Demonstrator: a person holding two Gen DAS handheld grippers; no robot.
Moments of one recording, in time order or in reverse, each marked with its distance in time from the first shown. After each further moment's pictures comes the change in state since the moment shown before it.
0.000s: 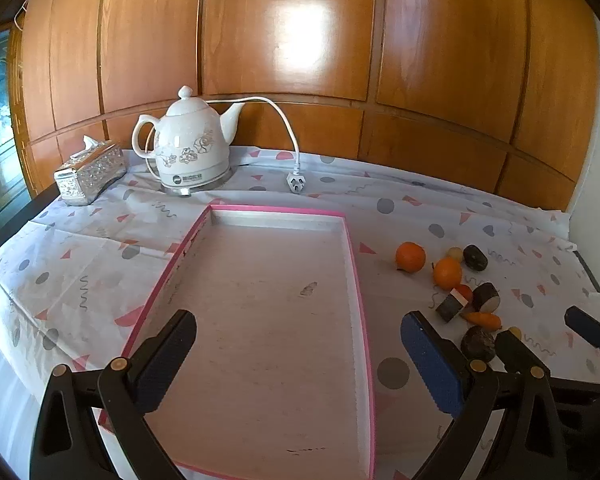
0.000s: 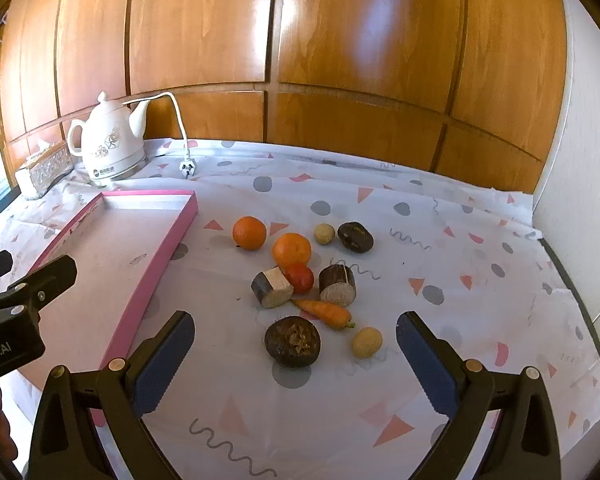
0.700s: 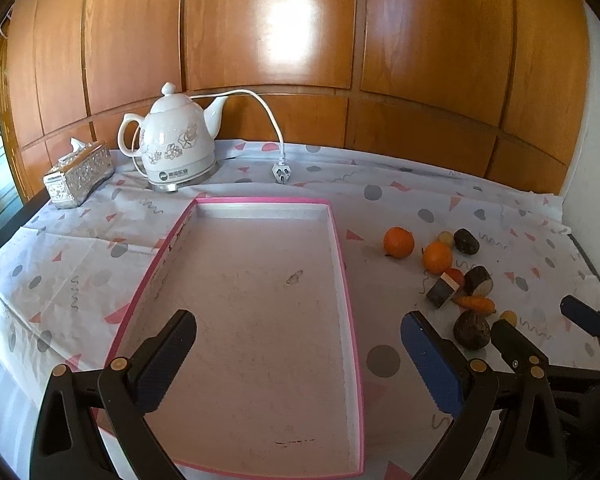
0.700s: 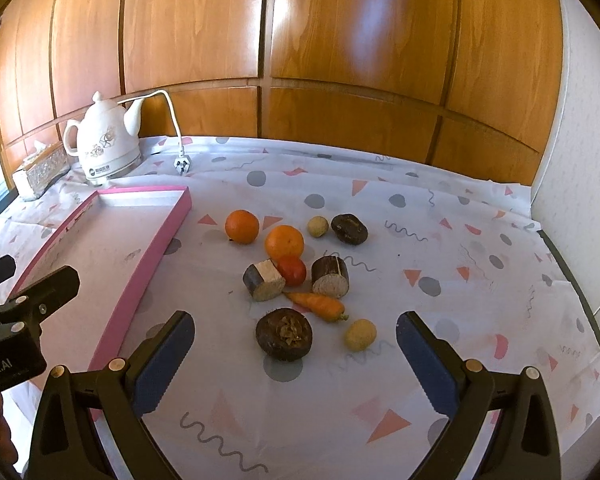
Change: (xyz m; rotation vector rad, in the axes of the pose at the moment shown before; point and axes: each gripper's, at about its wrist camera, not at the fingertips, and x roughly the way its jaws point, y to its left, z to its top) left arm 0.004 -0.008 0.003 0.052 0.039 -0.021; right arm 0.002 -0.008 -0.006 0.021 0.018 0.004
